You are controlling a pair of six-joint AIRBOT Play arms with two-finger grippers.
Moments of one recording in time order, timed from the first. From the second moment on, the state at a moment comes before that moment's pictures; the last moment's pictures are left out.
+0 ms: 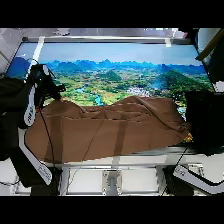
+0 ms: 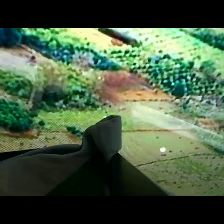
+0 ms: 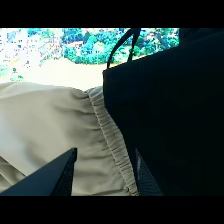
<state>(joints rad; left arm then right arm) 0.07 -2.00 1.82 1.57 -1.41 -1.86 -0.64 -1.19 1.14 -1.06 1.18 1.06</state>
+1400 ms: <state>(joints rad) 0.19 -1.28 1.18 2.01 -1.13 -1.92 -0.52 -1.52 1.16 -0.98 1.14 1.06</state>
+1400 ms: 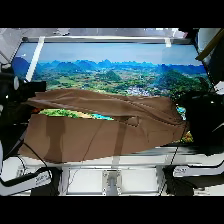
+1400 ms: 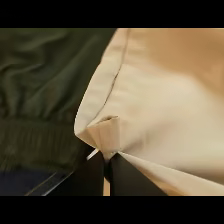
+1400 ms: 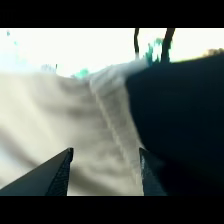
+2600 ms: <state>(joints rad) 0.31 -1.07 1.02 2.00 -1.22 -1.93 -0.39 -1.77 1.51 -0.95 1.30 0.98</state>
